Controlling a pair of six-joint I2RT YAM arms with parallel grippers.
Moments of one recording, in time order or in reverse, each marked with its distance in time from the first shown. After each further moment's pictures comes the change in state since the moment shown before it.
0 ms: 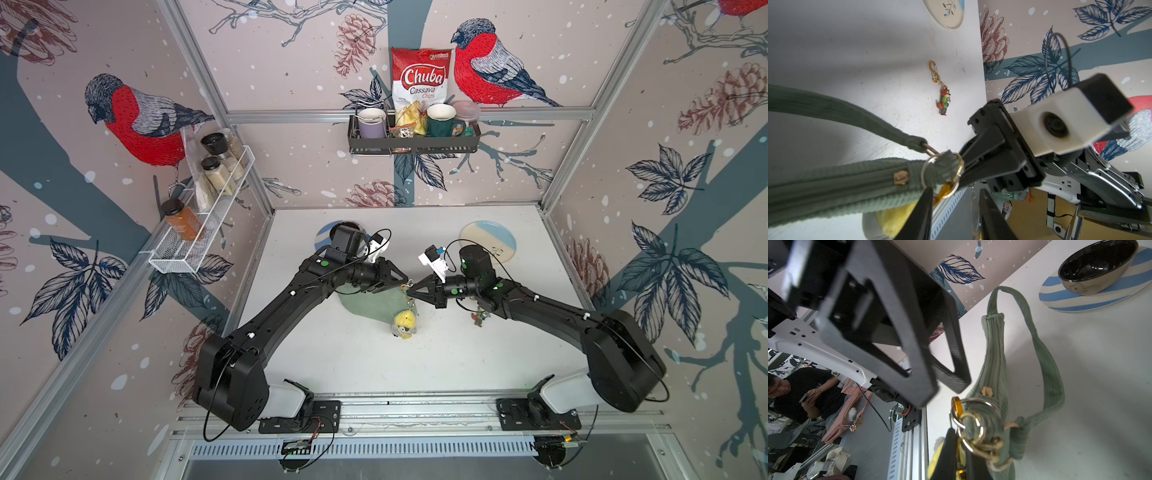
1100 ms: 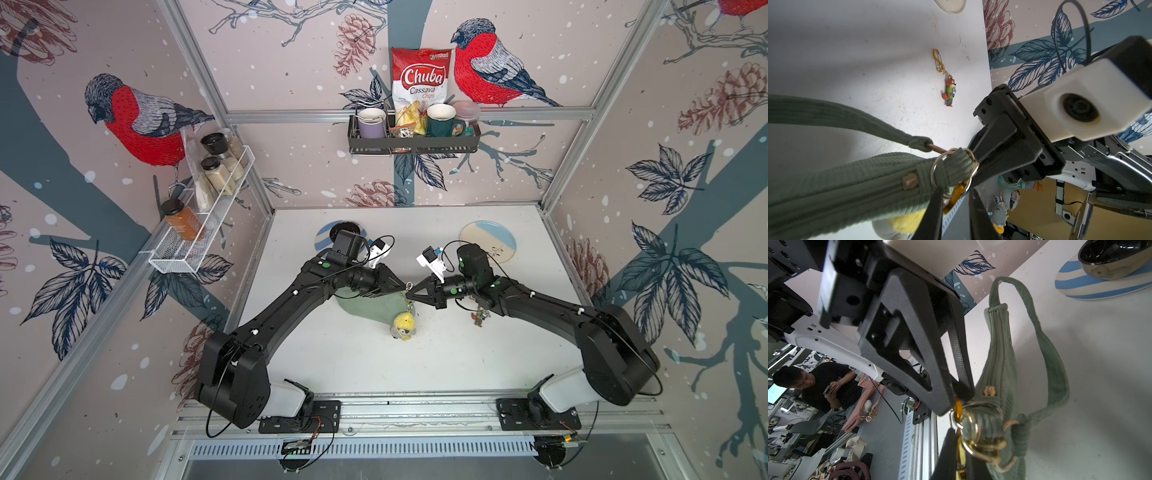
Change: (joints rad) left arm -0.003 0.025 -0.042 -0.014 0.009 0.084; right arm -0.004 0.032 0.019 -0.023 -0.081 0.004
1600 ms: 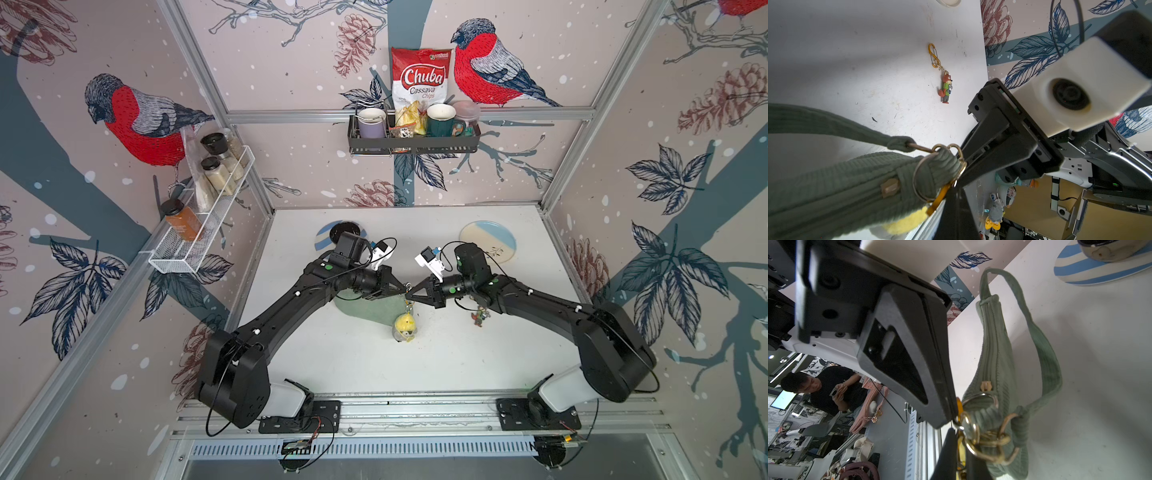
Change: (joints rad) left arm -0.013 0.006 -0.011 0.033 0.021 -0.045; right arm 0.002 0.016 0.024 -0.051 0.017 0.022
